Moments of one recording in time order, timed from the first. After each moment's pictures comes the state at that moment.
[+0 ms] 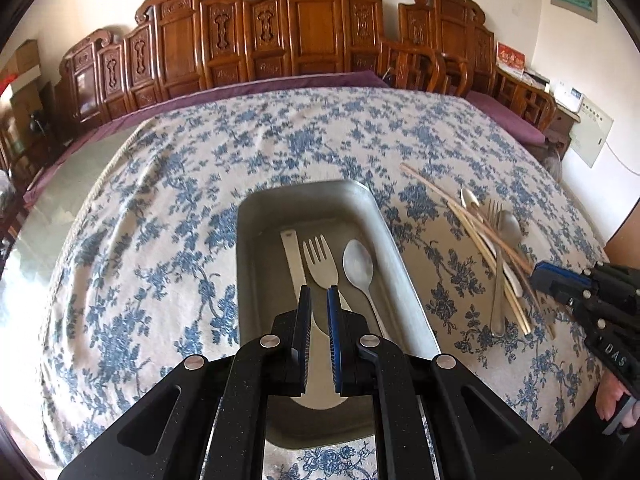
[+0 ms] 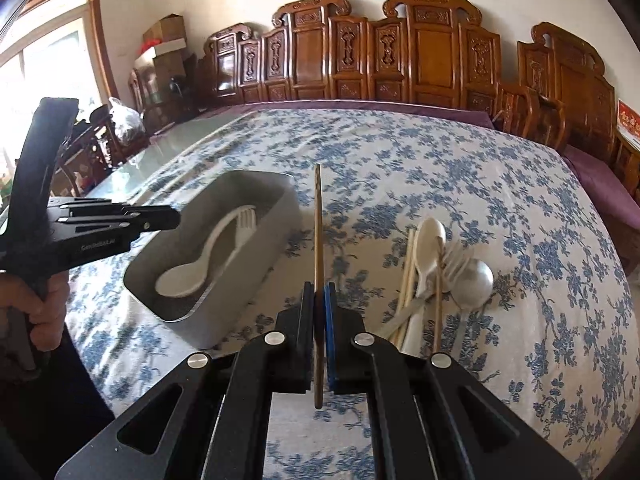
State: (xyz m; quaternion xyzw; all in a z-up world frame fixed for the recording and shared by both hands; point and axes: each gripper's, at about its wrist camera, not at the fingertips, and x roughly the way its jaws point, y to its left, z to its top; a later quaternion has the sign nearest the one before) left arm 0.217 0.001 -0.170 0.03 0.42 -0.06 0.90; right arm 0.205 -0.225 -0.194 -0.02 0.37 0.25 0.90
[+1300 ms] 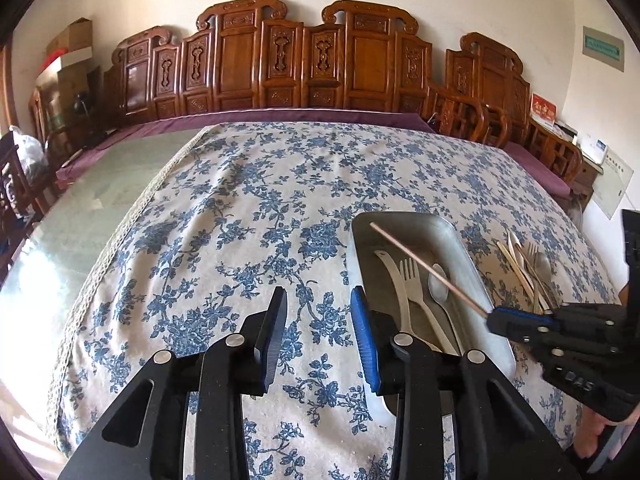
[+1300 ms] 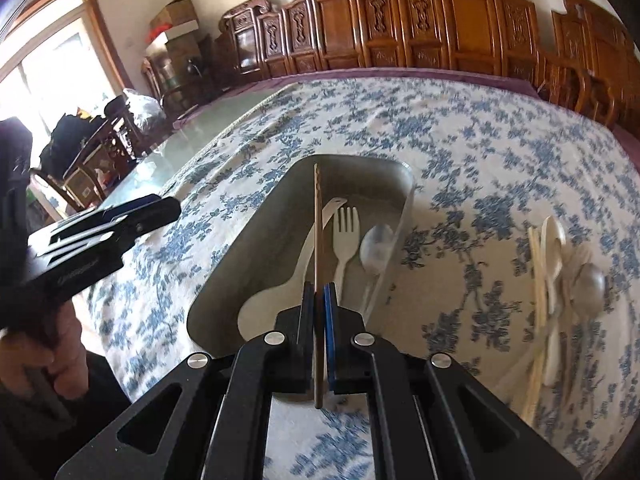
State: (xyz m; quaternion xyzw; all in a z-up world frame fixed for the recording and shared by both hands) left arm 0.189 0.085 -0.160 -0.02 0.37 0.00 0.93; right arm 0.229 -0.115 -0.203 0.01 0.43 0.28 0.85
